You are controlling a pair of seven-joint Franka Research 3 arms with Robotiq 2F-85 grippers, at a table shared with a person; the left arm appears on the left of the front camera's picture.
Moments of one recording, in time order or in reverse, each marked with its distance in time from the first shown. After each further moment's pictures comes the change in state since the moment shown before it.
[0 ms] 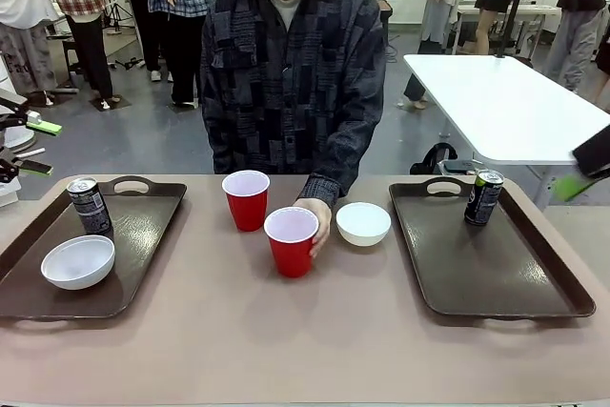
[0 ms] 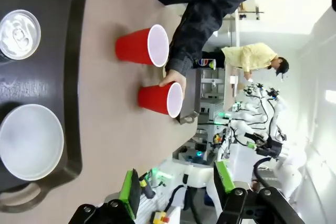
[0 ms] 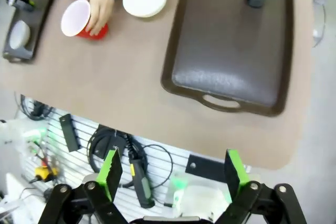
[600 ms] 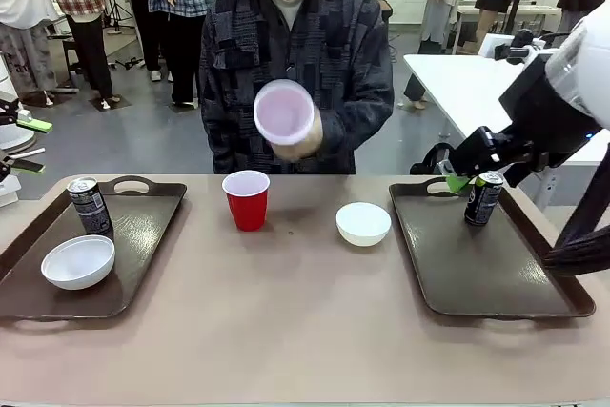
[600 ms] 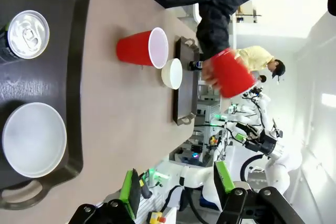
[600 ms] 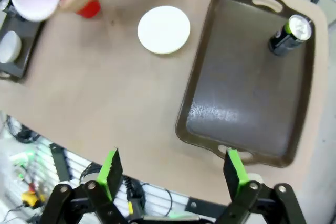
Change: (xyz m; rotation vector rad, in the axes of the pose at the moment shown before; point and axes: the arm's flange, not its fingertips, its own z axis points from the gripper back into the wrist) left arm 0.002 0.005 0.010 -0.014 -0.005 0.014; right arm 0.047 0.064 -0.053 -0.069 -0.077 0.095
